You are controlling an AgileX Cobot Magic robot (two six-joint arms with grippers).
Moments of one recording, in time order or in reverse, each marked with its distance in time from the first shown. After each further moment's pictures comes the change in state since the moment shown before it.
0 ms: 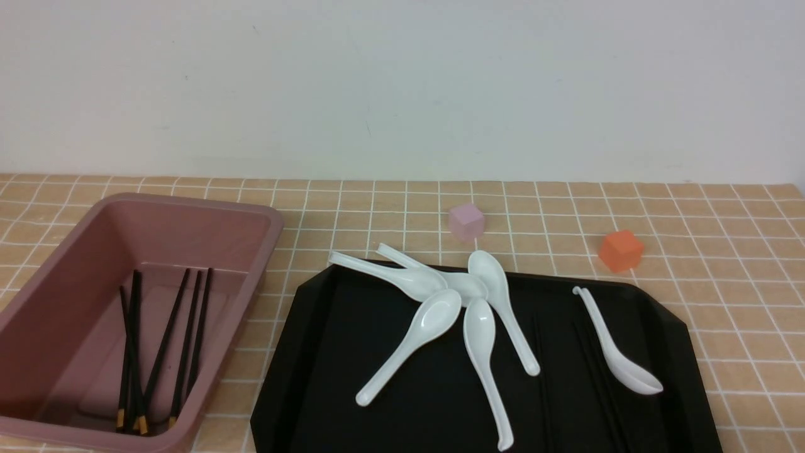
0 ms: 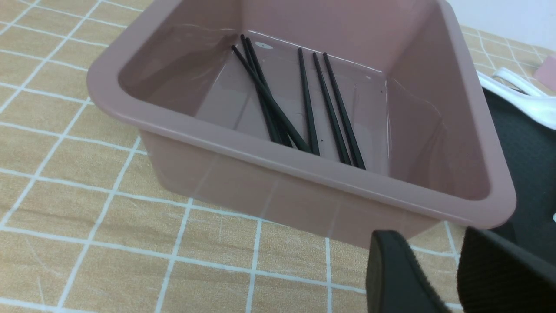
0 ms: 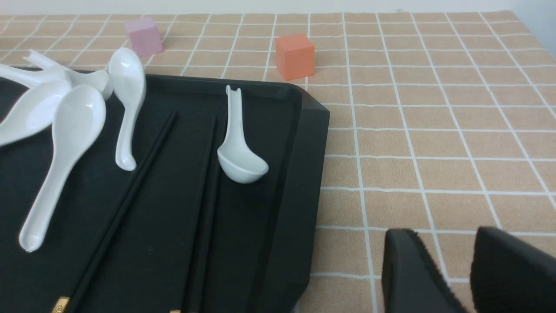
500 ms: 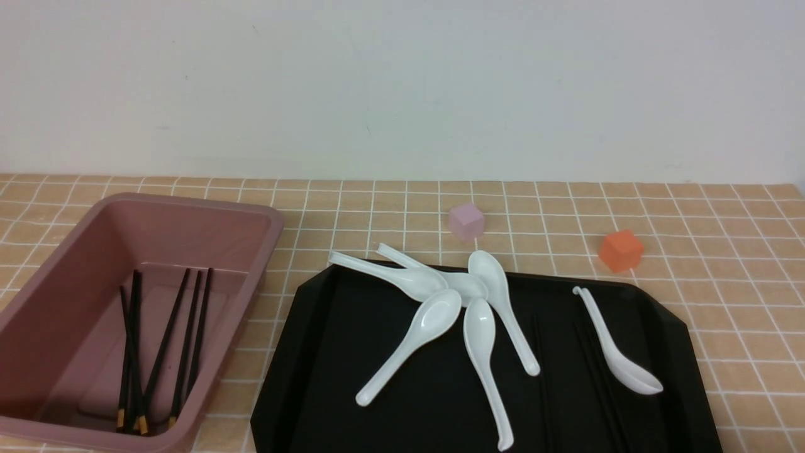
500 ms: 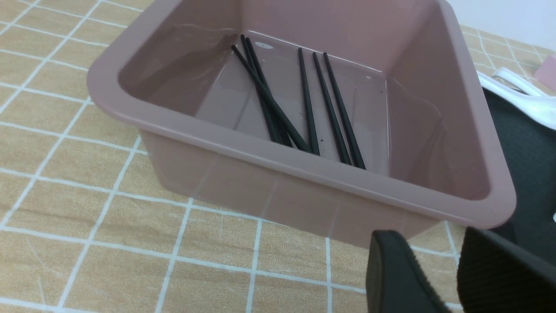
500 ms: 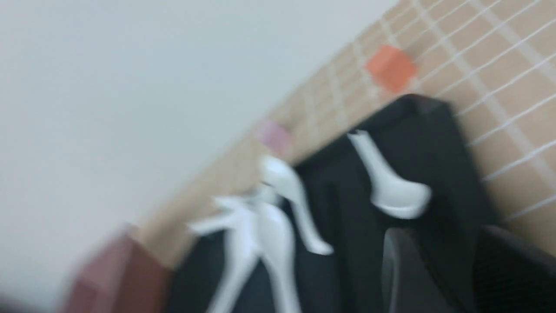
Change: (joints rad) right arm 0.000 0.000 0.006 0.549 -0.098 0.245; left arm 0.000 0.000 0.000 0.000 0.000 0.000
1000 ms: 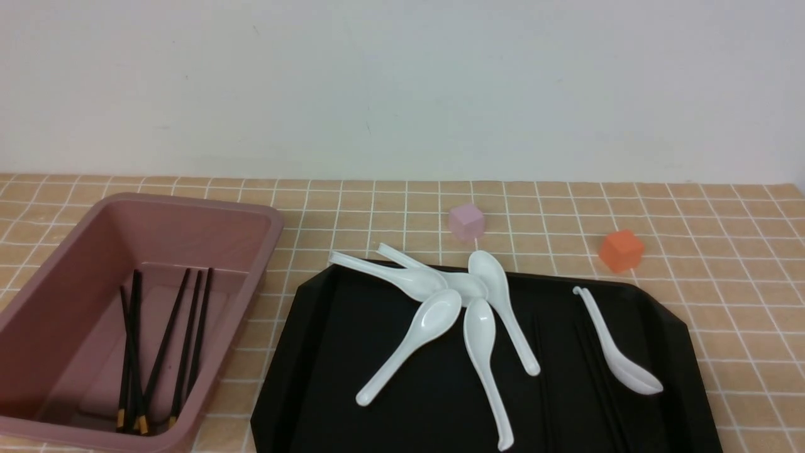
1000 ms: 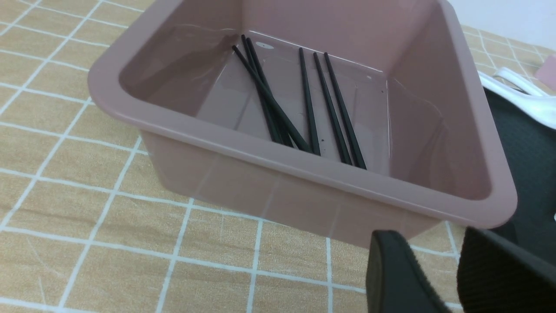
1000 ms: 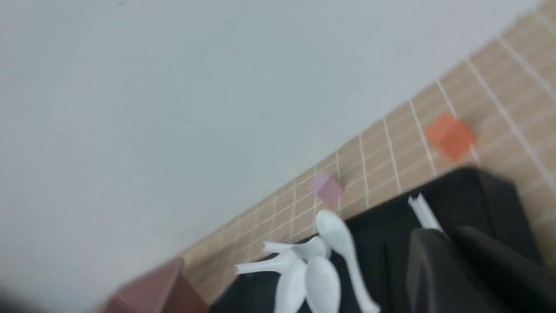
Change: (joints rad) right arm 0.000 0.092 -0.226 -0.061 0.044 -0.070; left arm 0.000 0.000 0.000 0.000 0.000 0.000
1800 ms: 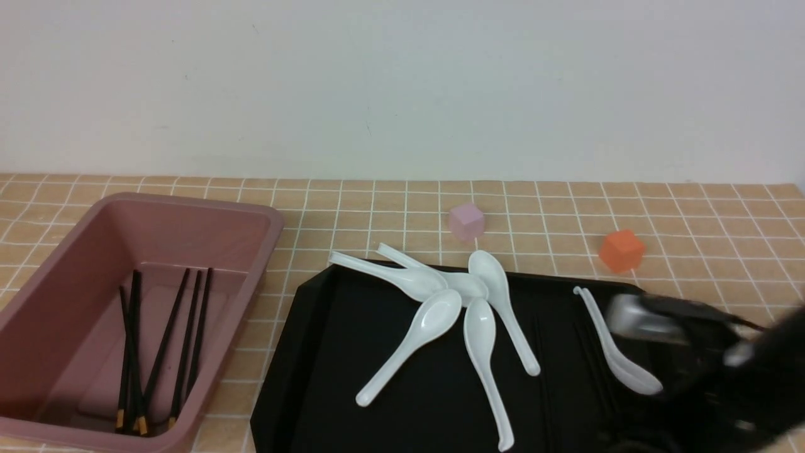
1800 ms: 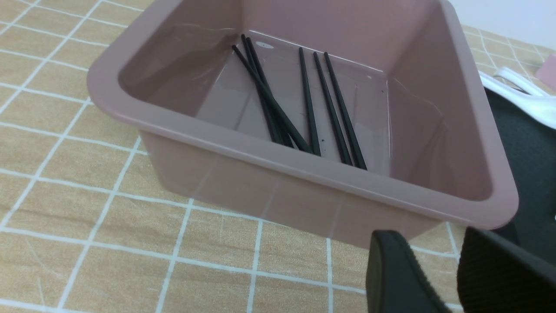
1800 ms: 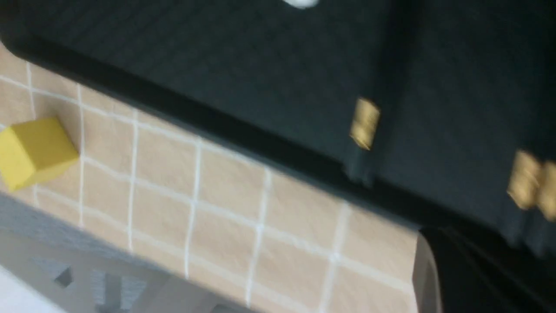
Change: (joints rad) right arm 0.324 1.366 -0.582 0.000 0.491 -0.308; left arm 0.000 0.000 0.000 0.000 0.000 0.000
